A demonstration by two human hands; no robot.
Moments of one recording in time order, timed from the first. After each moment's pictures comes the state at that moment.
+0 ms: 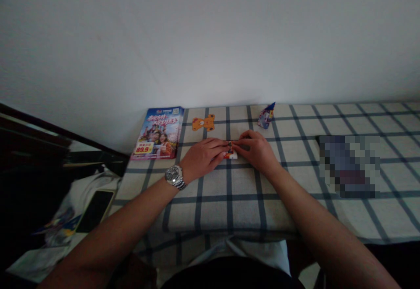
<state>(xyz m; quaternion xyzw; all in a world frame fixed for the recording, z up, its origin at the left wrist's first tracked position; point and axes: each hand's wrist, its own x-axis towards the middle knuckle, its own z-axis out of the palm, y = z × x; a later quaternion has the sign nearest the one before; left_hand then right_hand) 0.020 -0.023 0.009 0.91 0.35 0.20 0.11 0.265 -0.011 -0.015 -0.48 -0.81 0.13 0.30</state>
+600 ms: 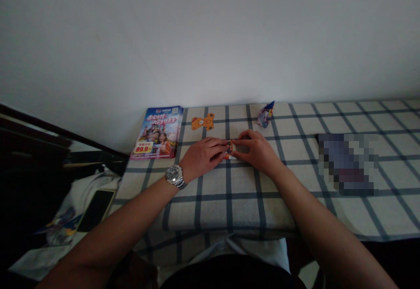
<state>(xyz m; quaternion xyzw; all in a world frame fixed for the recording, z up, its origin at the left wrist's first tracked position) 0.018 -0.021 0.002 0.91 0.34 0.21 0.09 0.272 -0.013 -0.011 -0.46 -0.83 0.16 0.28</state>
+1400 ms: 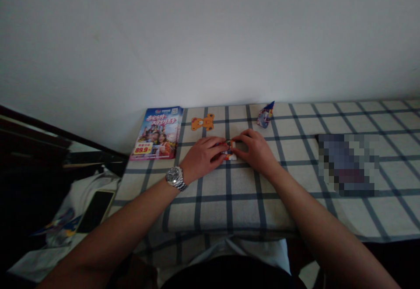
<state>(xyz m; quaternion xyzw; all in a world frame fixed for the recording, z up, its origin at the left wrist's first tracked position) 0.020 -0.022 -0.005 0.90 0.35 0.25 0.06 0.261 -0.014 -0.007 -0.48 -0.81 0.14 0.29</state>
